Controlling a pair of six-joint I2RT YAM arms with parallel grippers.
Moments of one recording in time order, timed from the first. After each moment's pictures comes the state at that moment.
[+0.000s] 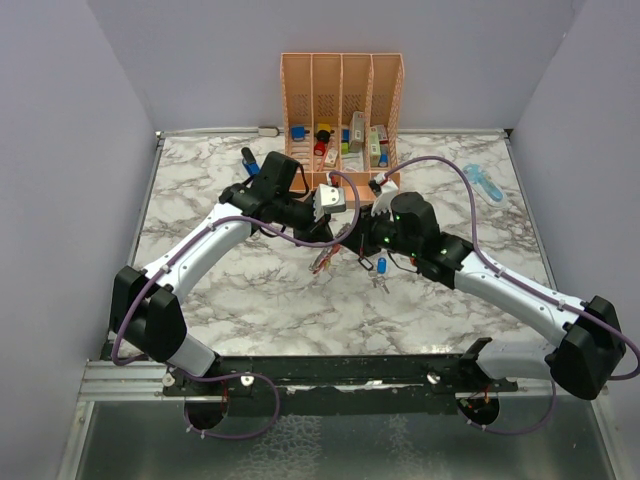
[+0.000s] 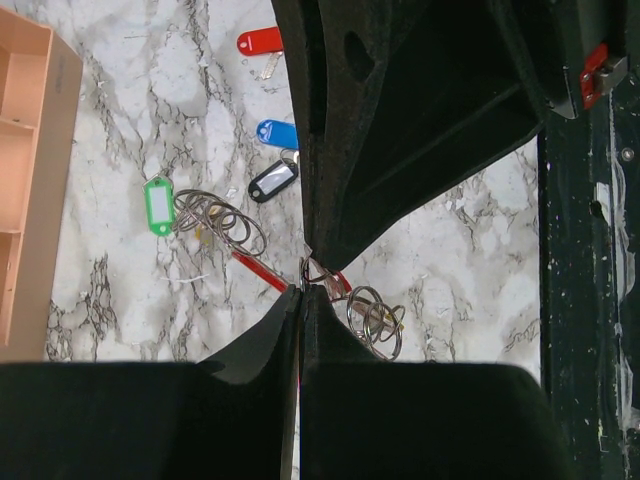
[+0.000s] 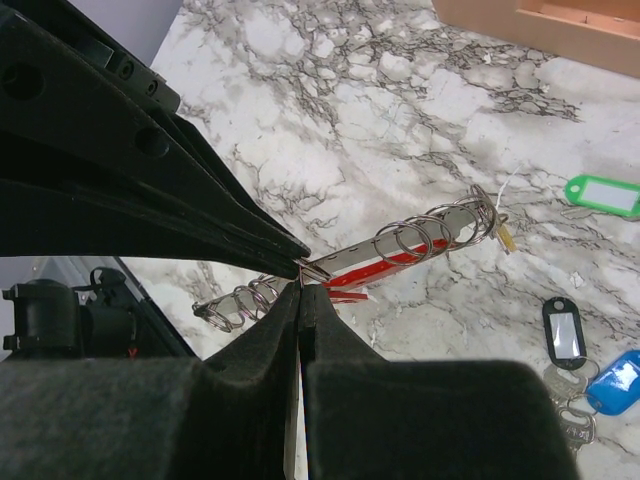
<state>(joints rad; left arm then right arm) -0.55 1.51 1.32 -0.67 0.81 0.62 0.75 1.24 0.92 -0.07 -0.15 0.49</state>
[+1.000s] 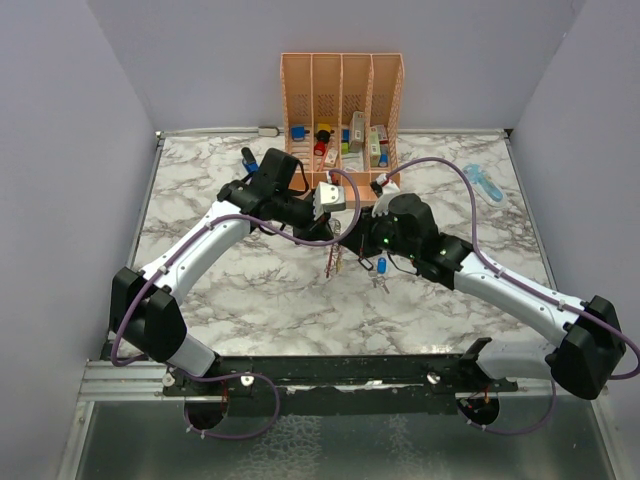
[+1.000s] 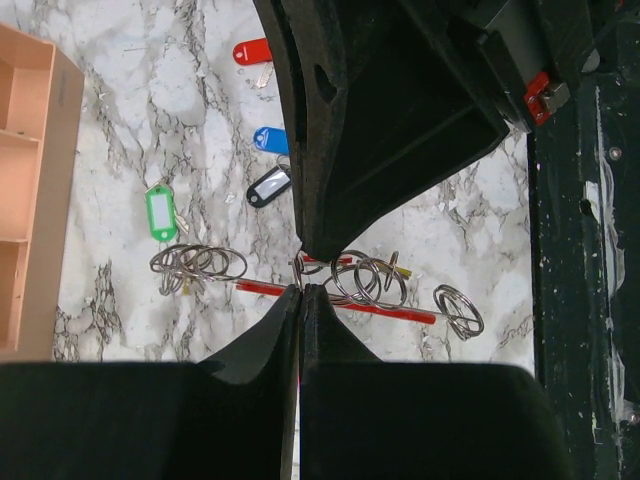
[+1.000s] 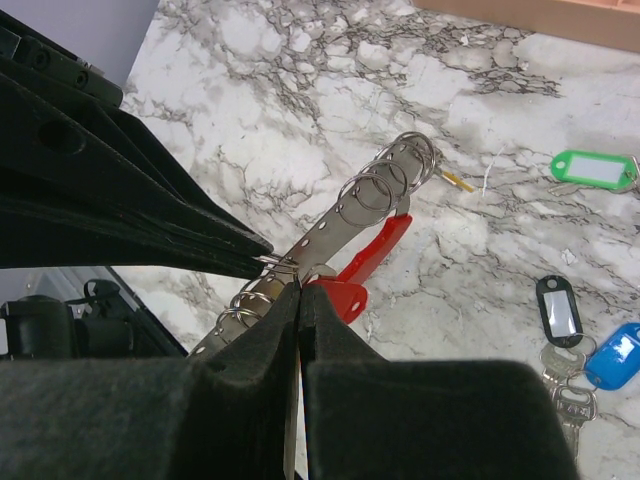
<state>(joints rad) -0.55 1.51 1.36 -0.72 0.83 0.65 0.75 1.24 0.92 -0.11 -0.09 0.53</state>
